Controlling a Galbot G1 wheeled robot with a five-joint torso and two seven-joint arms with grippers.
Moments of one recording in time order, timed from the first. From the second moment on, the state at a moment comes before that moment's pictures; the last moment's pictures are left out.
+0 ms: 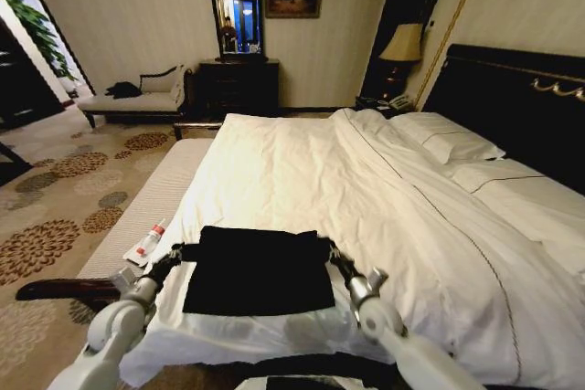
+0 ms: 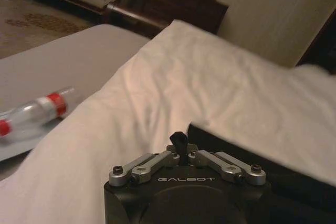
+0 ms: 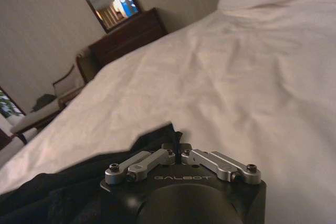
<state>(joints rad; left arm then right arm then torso) 1.56 -1.06 -0.71 -1.91 -0.90 0.27 -0.10 -1.37 0.95 0.10 1.88 0.98 0.16 0.31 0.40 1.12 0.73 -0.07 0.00</state>
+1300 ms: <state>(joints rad) 1.04 -1.17 -0.53 -1.49 -0.94 0.30 -0.13 -1.24 1.06 0.11 1.81 1.03 0.16 0.41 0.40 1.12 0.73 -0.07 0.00</state>
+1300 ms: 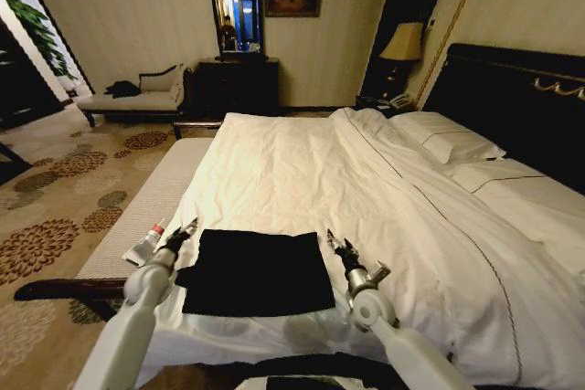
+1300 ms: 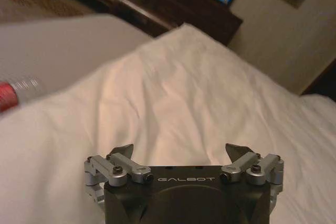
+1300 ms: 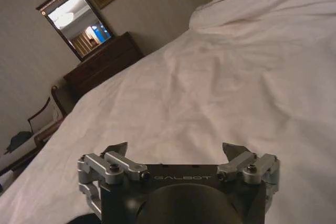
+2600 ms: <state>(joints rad) 1.00 -1.22 -0.49 -1.38 -0.96 0.30 -0.08 -1.13 1.11 0.12 1.65 1.04 0.15 0.42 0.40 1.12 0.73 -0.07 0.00</state>
